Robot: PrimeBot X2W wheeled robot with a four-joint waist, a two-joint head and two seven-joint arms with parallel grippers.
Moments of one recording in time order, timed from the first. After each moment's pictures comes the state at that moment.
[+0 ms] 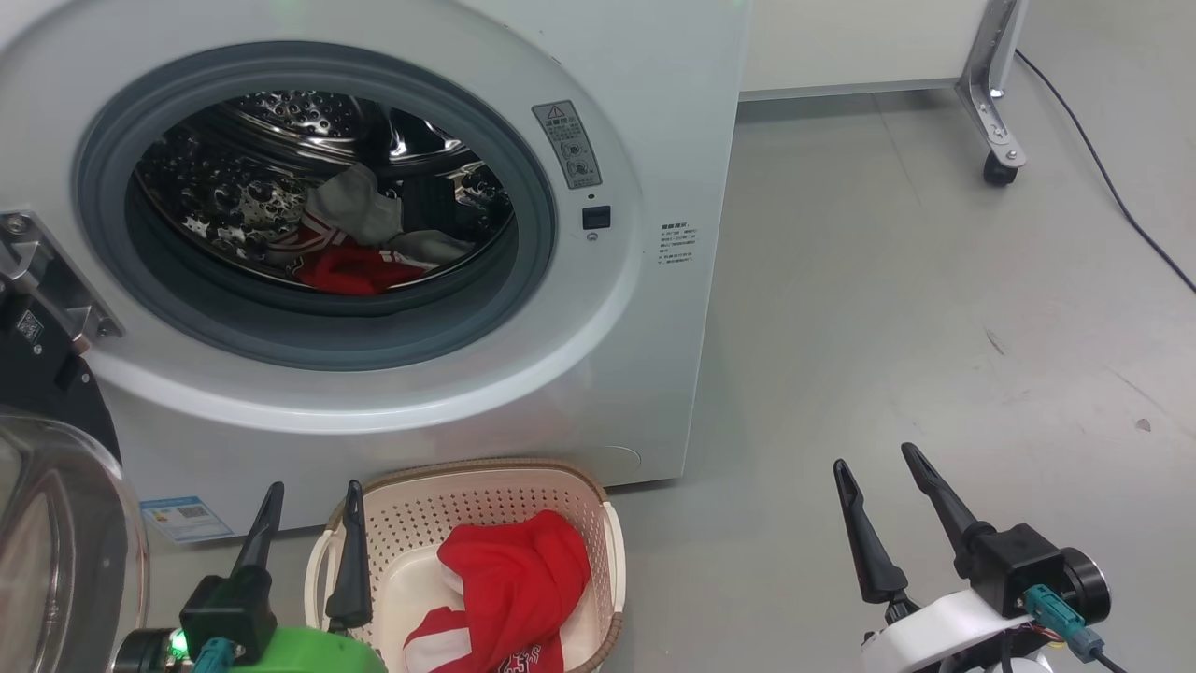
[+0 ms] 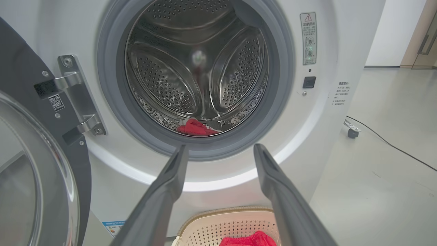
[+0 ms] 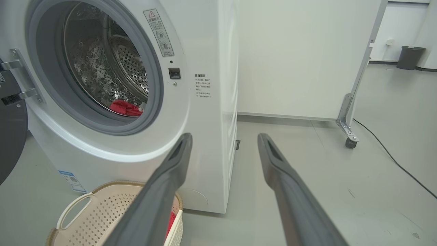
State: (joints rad) left arm 0.05 0.06 -0.17 0.13 -0.29 0.08 -0.23; right arm 0.07 -0.06 0.20 0.14 0.19 0.07 -0.26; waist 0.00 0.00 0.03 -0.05
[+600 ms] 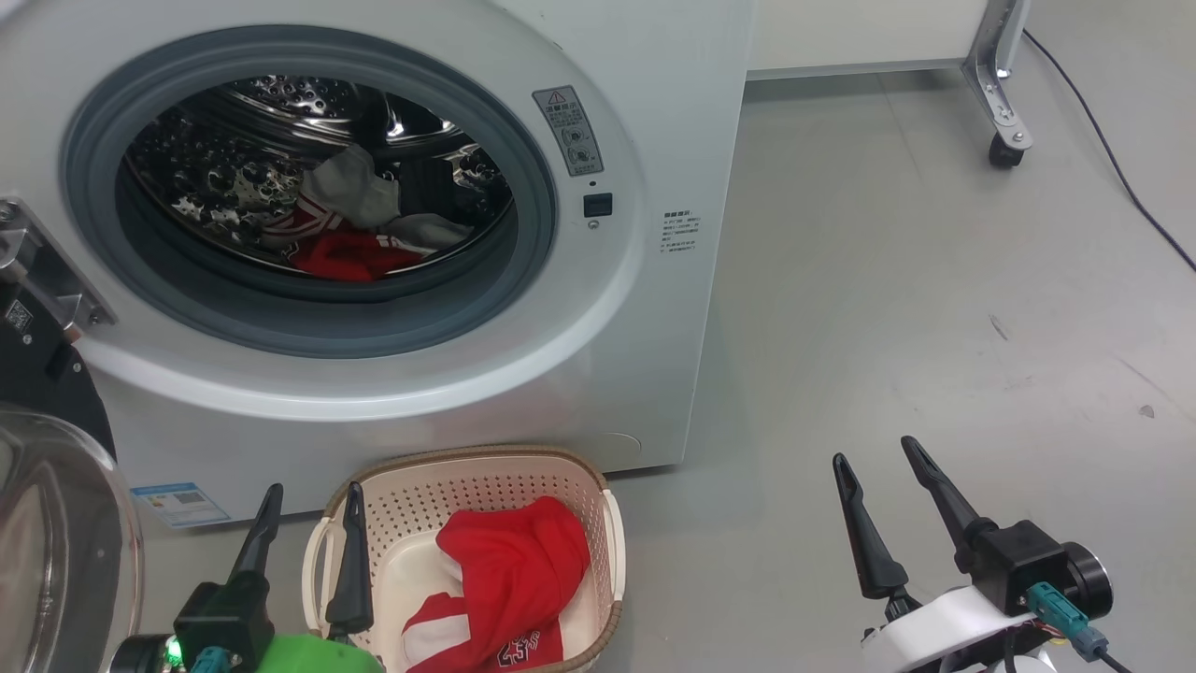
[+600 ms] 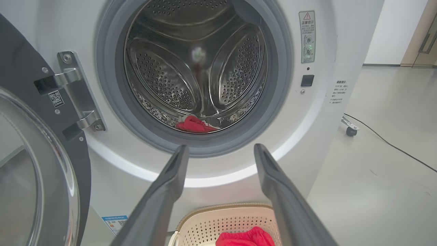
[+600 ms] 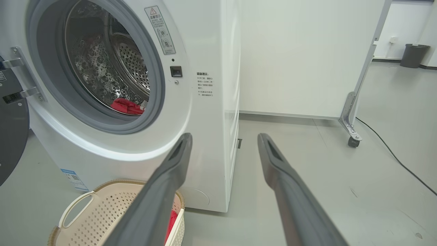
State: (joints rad) left arm 0.10 0.06 -0.17 0.04 -0.29 0.09 -0.19; right arm 0.08 -0.06 0.20 0.10 0.19 0.07 -0.24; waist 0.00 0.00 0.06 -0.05
